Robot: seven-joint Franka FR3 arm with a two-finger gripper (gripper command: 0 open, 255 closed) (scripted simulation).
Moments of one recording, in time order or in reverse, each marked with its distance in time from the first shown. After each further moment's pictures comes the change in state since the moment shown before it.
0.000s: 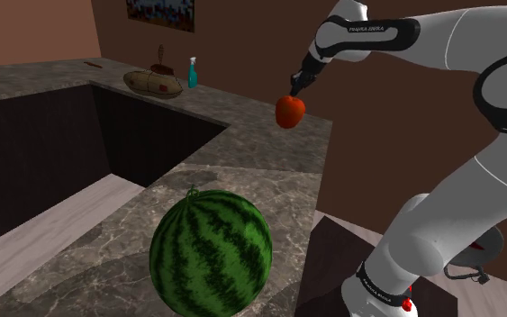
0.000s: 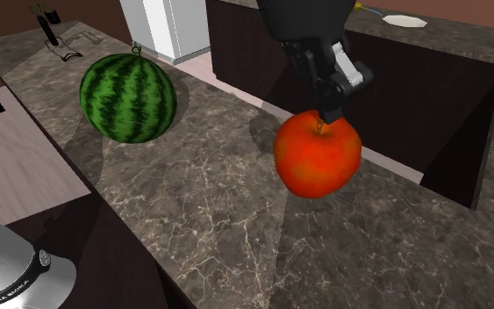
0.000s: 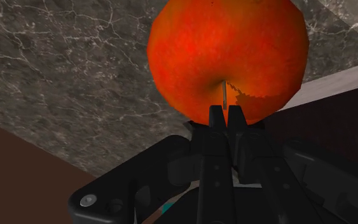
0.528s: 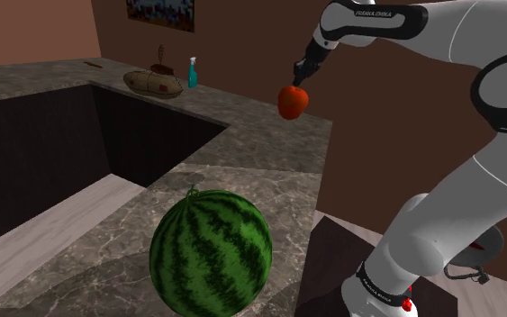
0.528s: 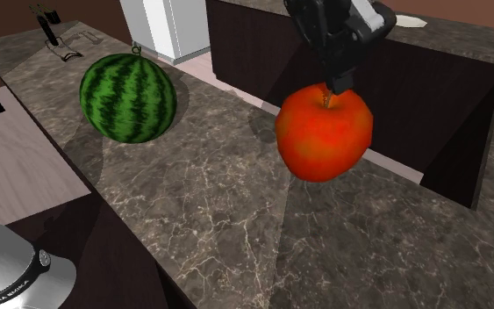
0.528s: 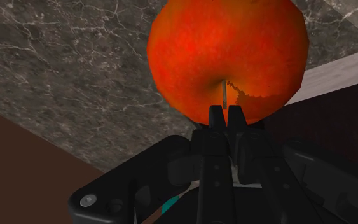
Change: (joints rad) arm 0.002 0.010 0.001 0.116 0.003 -0.107 0.000
